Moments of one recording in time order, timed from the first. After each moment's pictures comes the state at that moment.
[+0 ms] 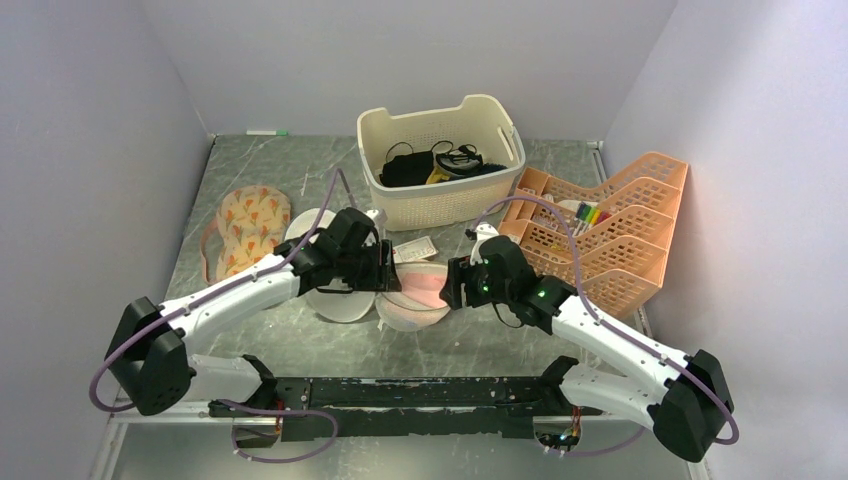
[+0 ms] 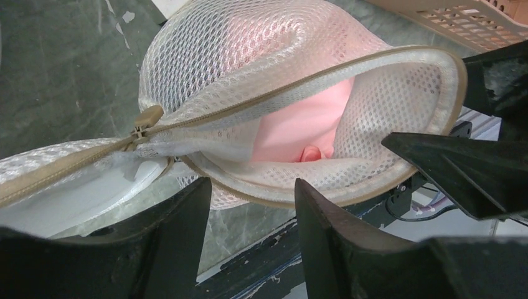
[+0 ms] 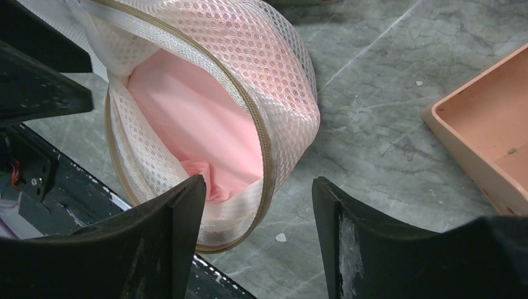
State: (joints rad) left arm -0.76 1.28 0.92 -0.50 0.14 -0.67; right arm 0.73 1.00 0.64 -0.35 -0.04 0.43
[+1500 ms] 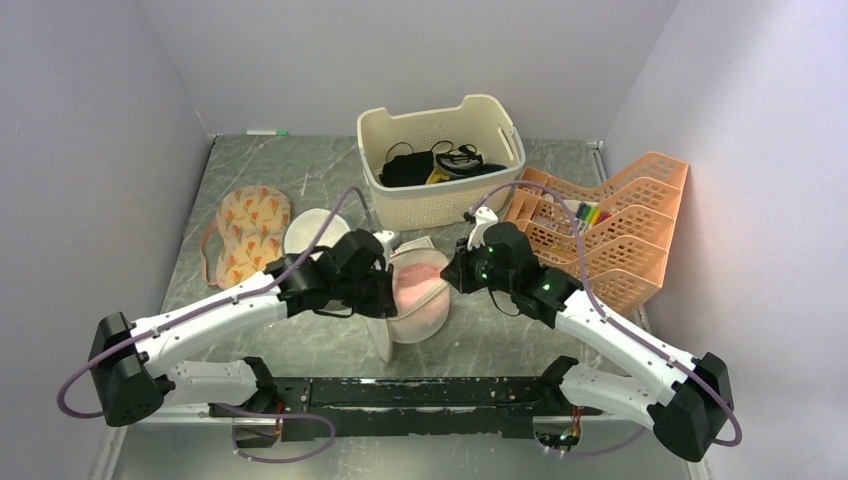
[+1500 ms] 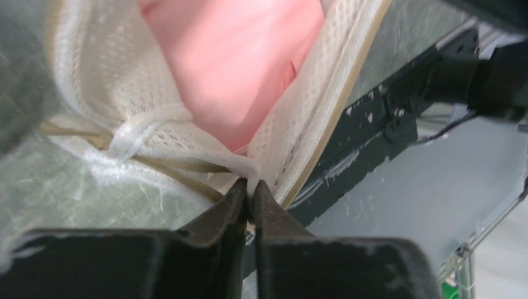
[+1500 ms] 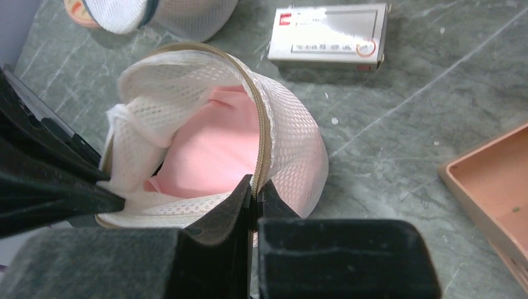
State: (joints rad) left arm -0.95 1.17 0.97 -0.64 0.10 -0.65; right arm 0.73 1.00 0.75 -0.30 -0.08 0.41
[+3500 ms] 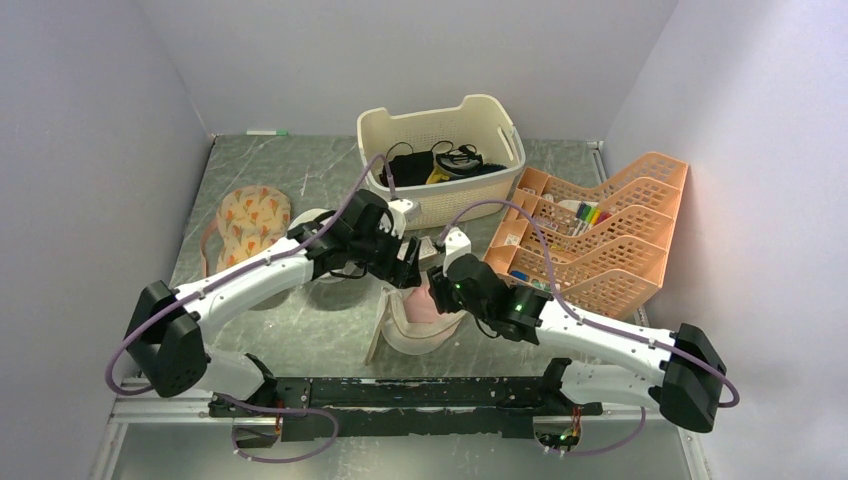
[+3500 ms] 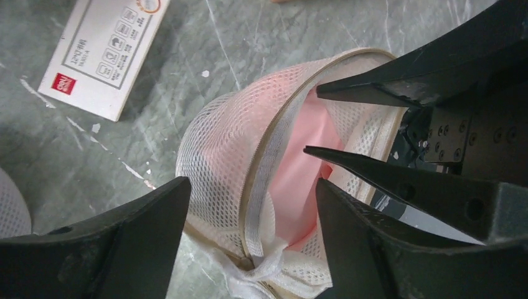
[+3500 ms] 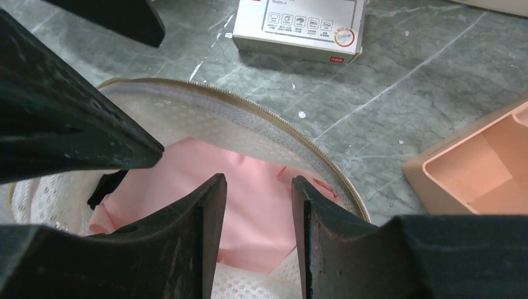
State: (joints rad) left arm -0.78 1.39 1.08 -0.46 0.27 -0.28; right arm 1.01 1.07 0.66 -0.22 0.31 0.31
